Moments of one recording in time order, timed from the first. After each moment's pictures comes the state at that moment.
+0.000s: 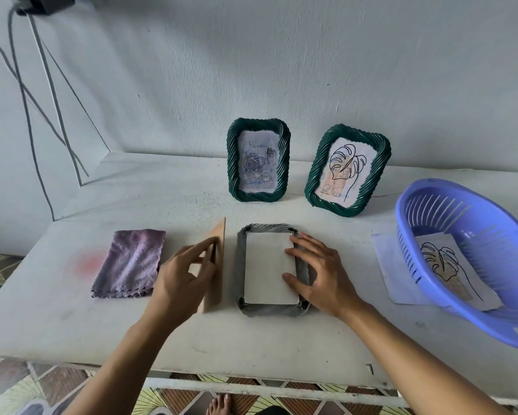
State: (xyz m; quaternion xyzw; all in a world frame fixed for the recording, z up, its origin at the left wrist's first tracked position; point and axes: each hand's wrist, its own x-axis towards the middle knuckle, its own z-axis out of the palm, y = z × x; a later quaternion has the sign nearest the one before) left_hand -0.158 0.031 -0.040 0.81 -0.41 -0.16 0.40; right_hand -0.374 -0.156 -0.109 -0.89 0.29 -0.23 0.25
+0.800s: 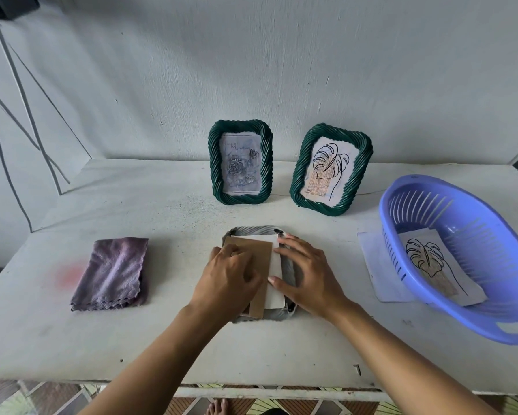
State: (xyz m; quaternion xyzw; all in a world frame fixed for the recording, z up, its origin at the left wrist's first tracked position) left_hand -0.215 -0.033 -0.048 0.80 -0.56 -0.08 0.21; right_hand -0.376 -0.156 -0.105 -0.89 0.29 -0.22 0.28
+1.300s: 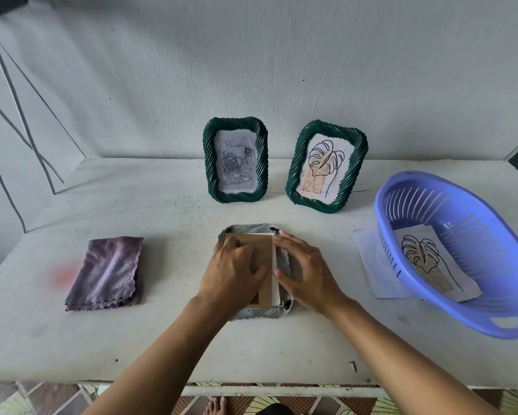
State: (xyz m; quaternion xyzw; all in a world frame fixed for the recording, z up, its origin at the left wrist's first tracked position) left_hand -0.222 -0.051 -0.050 0.82 -0.54 -0.09 0.18; right_hand -0.378 -0.159 -0.105 -0.87 0.30 -0.24 0.32
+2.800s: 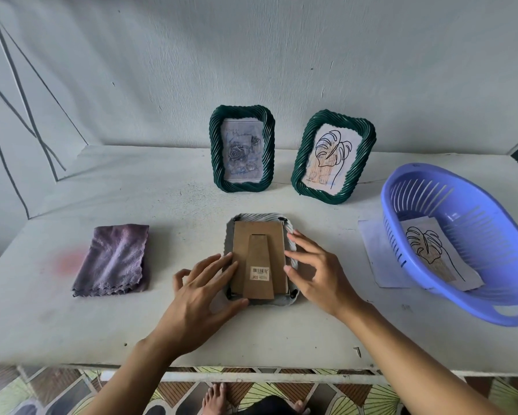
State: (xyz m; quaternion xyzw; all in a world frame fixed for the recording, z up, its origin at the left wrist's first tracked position) left_hand -0.184 0.041 -0.093 0.74 -0.63 -0.09 0.21; right_hand -0.394 -0.141 -0.102 -0.86 0.30 -0.25 0.34
